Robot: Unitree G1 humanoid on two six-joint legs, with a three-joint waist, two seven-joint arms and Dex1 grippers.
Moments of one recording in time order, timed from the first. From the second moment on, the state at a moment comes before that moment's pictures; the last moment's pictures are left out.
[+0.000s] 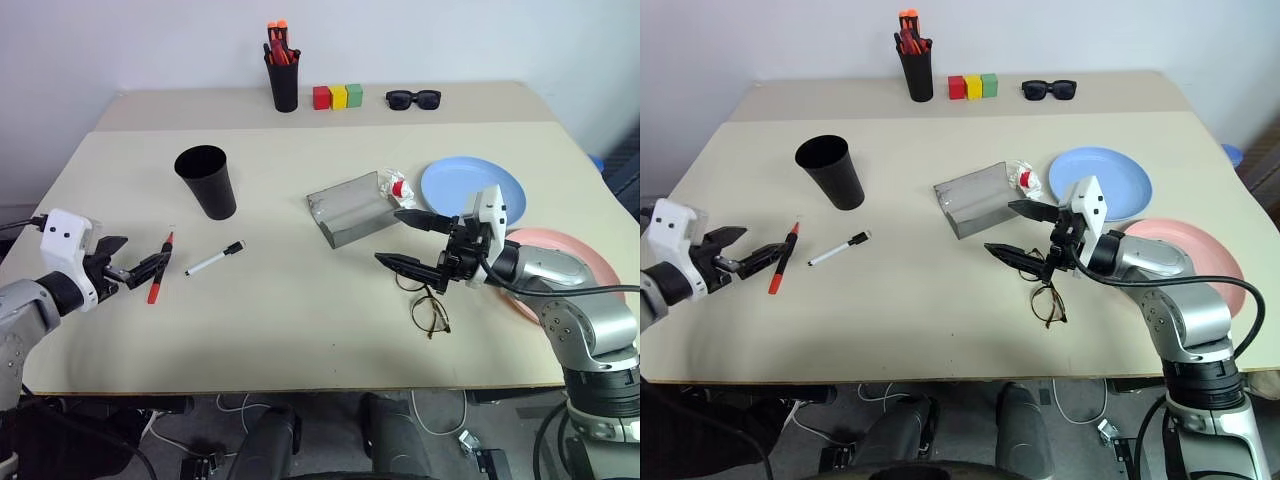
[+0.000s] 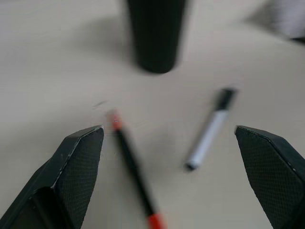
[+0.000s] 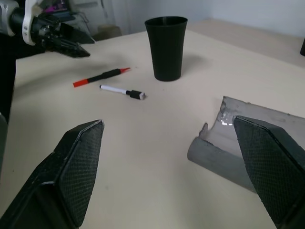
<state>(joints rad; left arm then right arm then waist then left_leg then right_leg) -0.08 0.86 0.47 -0.20 -0.57 0.81 -0.58 -0.31 -0.65 -0.09 -0.31 0.60 0.52 0.92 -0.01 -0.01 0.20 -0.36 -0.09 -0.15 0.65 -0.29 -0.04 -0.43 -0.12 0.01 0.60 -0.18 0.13</state>
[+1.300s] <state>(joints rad) -0.63 0.78 0.17 0.28 -0.40 1.25 -0.42 -0.27 -0.64 -0.08 -0.34 0.56 0.50 0.84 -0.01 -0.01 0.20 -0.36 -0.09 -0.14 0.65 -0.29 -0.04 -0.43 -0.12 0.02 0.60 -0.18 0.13</state>
